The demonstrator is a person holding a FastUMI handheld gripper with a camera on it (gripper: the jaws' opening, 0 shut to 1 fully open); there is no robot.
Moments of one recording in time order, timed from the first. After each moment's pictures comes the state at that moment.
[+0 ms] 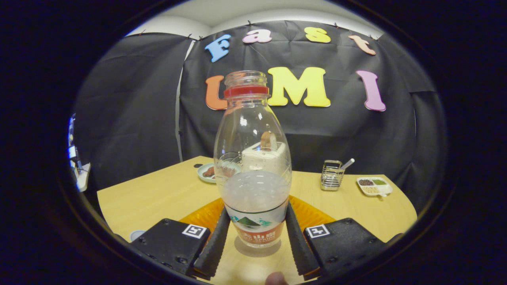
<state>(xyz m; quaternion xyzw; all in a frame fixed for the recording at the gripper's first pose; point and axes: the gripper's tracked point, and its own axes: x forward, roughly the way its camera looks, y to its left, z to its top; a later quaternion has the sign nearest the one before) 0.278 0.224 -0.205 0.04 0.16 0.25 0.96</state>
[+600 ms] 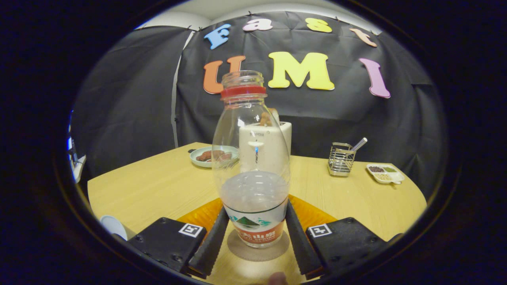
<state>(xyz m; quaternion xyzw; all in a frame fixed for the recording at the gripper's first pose) 0.298 0.238 -0.266 0.04 0.19 0.25 0.95</state>
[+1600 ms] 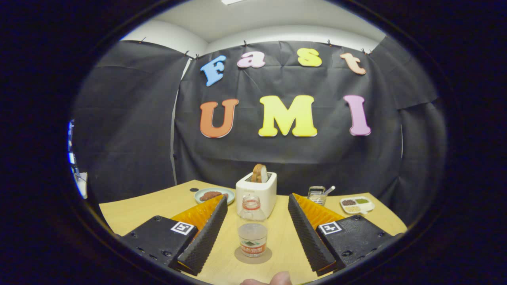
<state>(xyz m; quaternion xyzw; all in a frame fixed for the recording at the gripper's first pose) 0.239 0.168 -0.083 0.06 0.05 0.20 0.98</state>
